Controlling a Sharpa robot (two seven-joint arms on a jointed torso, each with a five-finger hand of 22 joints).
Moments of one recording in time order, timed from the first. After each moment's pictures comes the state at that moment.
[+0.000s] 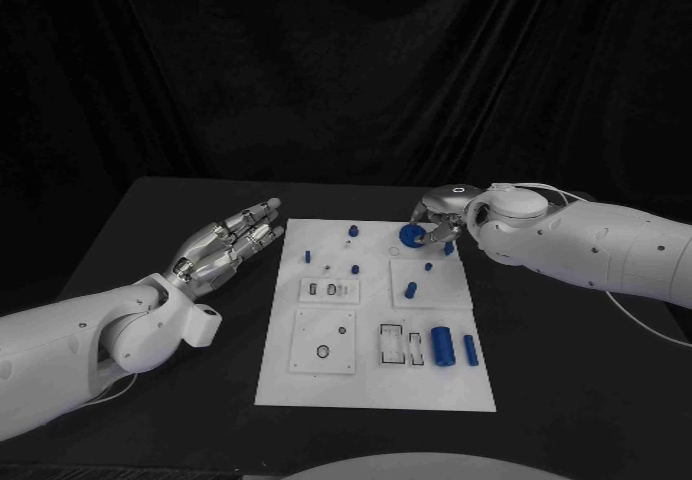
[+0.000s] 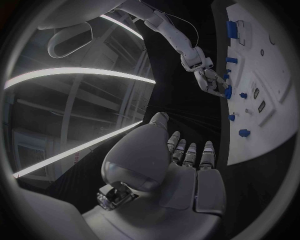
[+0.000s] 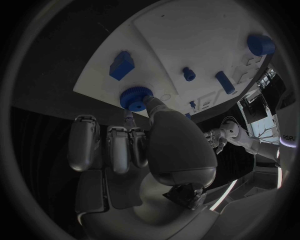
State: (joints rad) left arm 1.18 -0.92 -0.21 1.47 -0.18 0.11 0.68; left_hand 1.49 0.25 -0.14 0.27 0.59 0.26 0.04 0.07 0.04 0.03 0.02 0.11 0.02 0.00 0.04 0.01 0.00 0.16 0.01 0.17 0.00 0.00; right arm 1.30 -0.68 -0.20 1.10 -1.60 -0.18 -0.04; right_hand 1.31 -0.09 0.14 0.15 0.34 0.89 0.07 0.10 0.11 1.47 -0.02 1.57 1.31 1.46 -0.08 1.57 1.31 0.07 1.44 0.03 1.36 1.31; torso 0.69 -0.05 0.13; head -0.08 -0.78
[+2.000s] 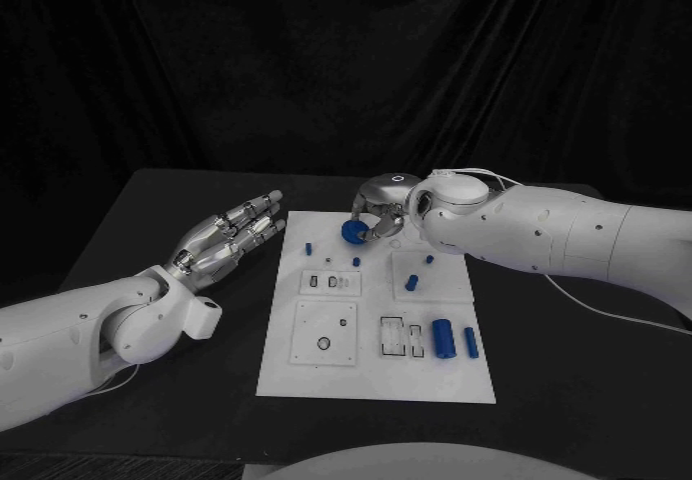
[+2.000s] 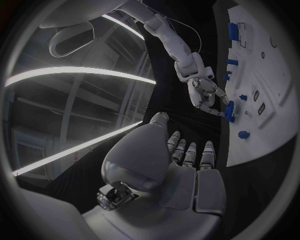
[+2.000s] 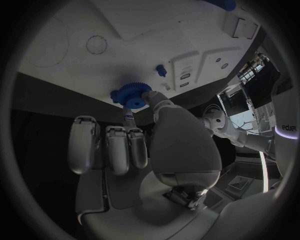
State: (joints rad) left arm 1.18 -0.92 -0.21 1.47 -0.18 0.13 0.68; left_hand 1.49 0.25 -0.13 0.27 0.59 0.26 0.04 0.07 0.04 0.03 0.02 0.11 0.02 0.00 0.05 0.01 0.00 0.16 0.01 0.18 0.00 0.00; right arm 1.33 -0.51 -0.21 1.12 -1.53 -0.19 0.01; right_hand 1.28 -0.12 0.22 0.13 0.65 0.96 0.09 0.18 0.13 1.47 -0.01 1.57 1.31 1.47 -0.08 1.54 1.31 0.07 1.46 0.03 1.38 1.31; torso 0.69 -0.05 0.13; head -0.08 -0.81
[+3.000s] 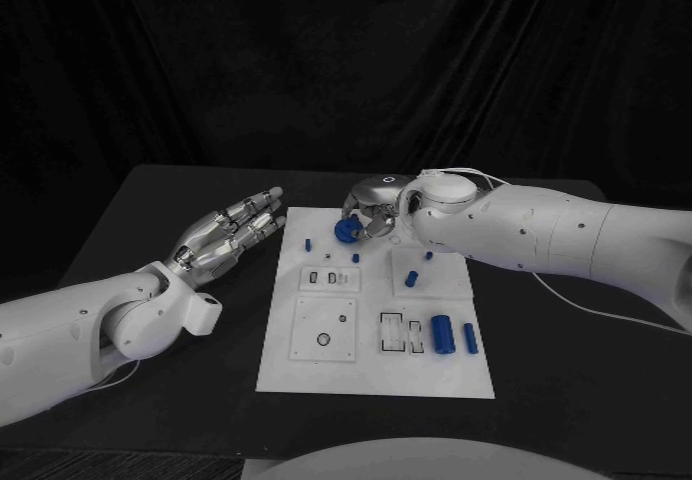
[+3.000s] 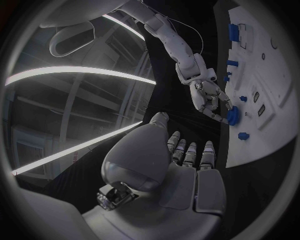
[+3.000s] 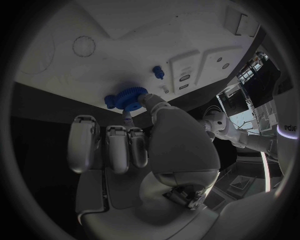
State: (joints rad) left arm 1.18 -0.92 -0.21 1.47 -0.18 0.13 0.67; left_hand 1.49 0.25 -0.13 0.27 0.59 0.26 0.04 0.07 0.04 0.03 0.02 0.11 0.02 0.00 0.05 0.02 0.00 0.16 0.01 0.18 0.00 0.00; right arm 1.32 -0.46 -0.21 1.08 -1.52 -0.17 0.01; right_hand 1.28 -0.12 0.27 0.12 0.59 0.79 0.08 0.10 0.20 1.46 -0.01 1.57 1.31 1.47 -0.07 1.53 1.31 0.07 1.45 0.04 1.36 1.31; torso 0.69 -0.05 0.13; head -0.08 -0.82
